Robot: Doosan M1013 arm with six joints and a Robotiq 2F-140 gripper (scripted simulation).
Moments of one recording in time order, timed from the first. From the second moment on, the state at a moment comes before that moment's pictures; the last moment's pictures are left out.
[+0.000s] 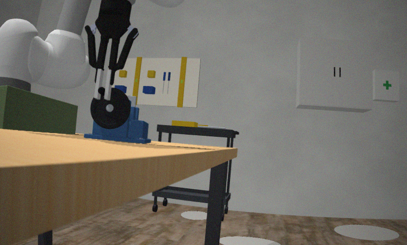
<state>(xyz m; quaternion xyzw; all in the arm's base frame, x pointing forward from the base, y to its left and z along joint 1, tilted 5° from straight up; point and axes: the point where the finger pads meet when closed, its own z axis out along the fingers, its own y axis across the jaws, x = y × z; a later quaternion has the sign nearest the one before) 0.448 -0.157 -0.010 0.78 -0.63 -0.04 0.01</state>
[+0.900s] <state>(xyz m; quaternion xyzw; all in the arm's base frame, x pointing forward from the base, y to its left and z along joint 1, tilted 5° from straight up) 0.464 -0.154 -0.009 0.78 -0.63 -0.04 0.01</state>
